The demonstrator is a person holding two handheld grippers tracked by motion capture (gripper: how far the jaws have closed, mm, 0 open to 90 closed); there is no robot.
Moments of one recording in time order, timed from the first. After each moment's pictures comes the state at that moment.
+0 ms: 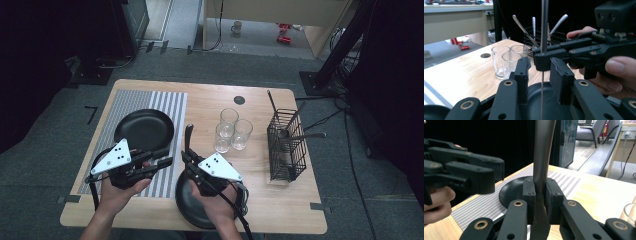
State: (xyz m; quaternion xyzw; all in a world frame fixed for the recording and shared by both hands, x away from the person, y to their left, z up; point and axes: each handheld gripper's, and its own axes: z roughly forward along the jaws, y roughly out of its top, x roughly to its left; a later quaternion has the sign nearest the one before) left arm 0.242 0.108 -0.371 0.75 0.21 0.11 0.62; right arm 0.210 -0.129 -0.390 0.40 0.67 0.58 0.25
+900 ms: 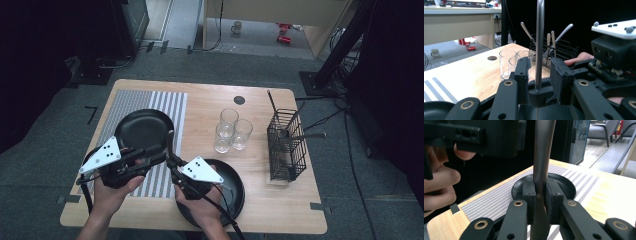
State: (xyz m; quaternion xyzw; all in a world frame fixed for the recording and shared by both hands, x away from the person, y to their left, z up) left arm 0.238 0.119 -0.360 0.73 0.24 0.12 0.63; right arm 0.210 -0.095 -0.406 0.37 0.69 0.58 0.23
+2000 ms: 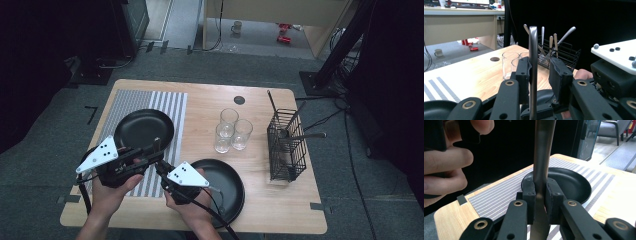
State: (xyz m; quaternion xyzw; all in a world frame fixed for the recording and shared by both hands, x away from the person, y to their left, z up) left arm 0.238 0.121 -0.358 0.73 0.25 0.12 0.63; right arm 0.206 -0.071 -0.419 0.35 0.71 0.57 0.22
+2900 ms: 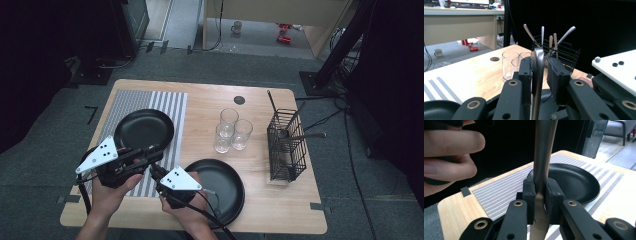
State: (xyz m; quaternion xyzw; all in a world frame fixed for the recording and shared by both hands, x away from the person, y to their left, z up) left arm 0.238 0.122 -0.358 0.73 0.24 0.12 0.63; right arm 0.201 -0.059 -0.428 0.33 0.73 0.56 0.21
